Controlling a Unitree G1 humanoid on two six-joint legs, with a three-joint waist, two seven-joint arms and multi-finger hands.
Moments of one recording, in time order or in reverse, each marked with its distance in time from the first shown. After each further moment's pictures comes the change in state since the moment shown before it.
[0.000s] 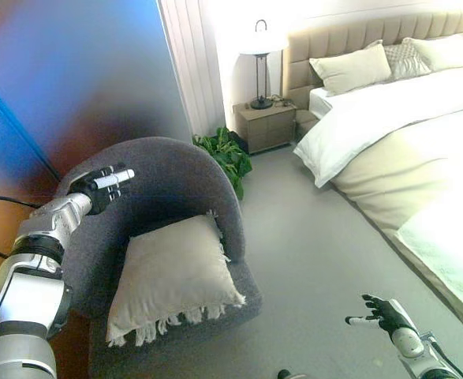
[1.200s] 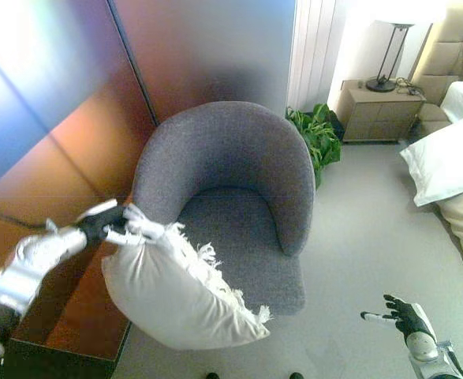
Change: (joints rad) left arm 0.424 0.278 -0.072 -0.644 0.595 -0.208 -0.167; right arm 0.031 -0.008 -0.131 -0.010 0.054 0.011 -0.046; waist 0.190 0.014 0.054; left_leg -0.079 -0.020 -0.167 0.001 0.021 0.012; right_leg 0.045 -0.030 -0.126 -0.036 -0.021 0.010
